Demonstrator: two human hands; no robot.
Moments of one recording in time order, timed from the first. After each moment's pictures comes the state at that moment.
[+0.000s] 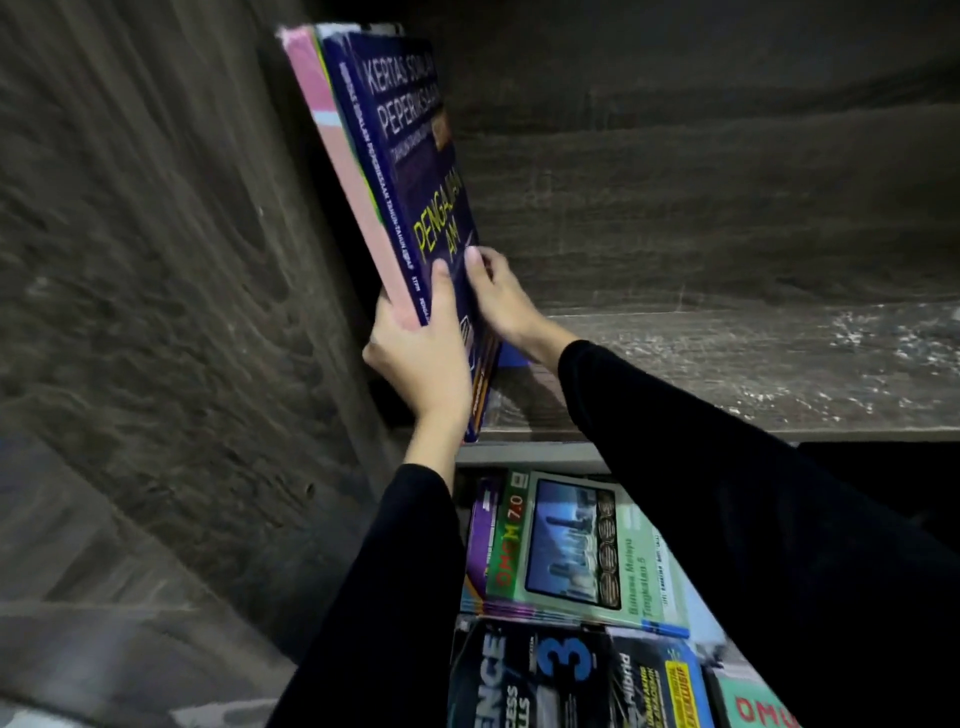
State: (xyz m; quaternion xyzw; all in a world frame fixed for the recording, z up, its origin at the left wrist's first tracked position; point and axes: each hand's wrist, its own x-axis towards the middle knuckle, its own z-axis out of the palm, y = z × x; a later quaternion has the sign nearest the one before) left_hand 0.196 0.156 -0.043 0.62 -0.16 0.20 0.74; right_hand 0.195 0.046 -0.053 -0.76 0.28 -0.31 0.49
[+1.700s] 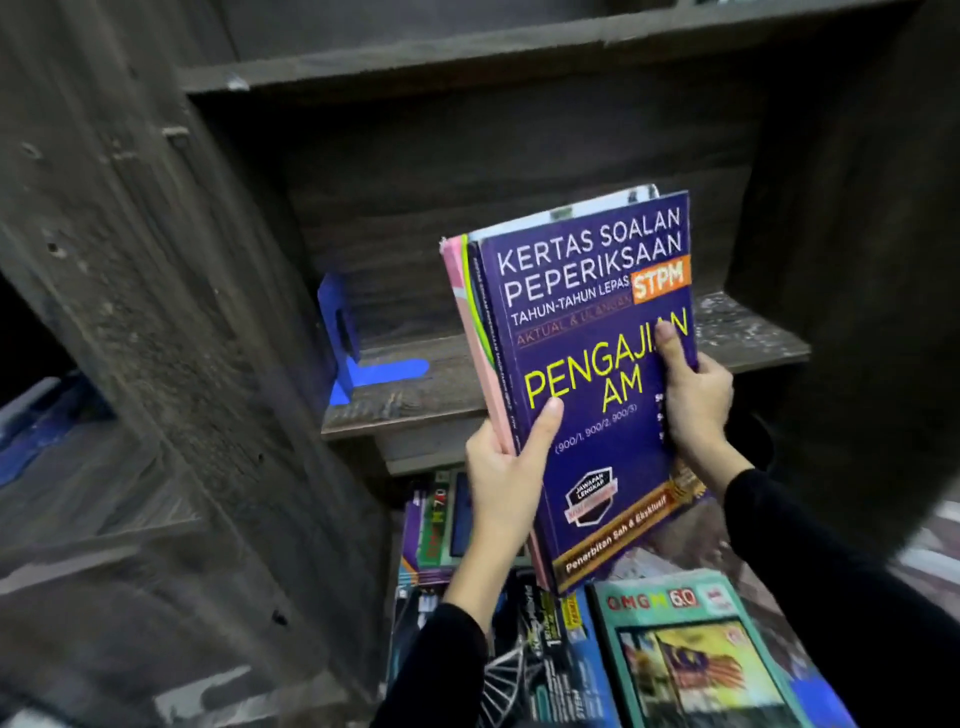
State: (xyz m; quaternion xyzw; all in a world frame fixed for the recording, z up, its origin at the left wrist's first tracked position) left_hand -0.016 0.246 -0.052 0.50 -0.38 -0.26 0.73; right_hand -0.142 0.103 -0.063 -0.50 0.49 -0.58 0.41
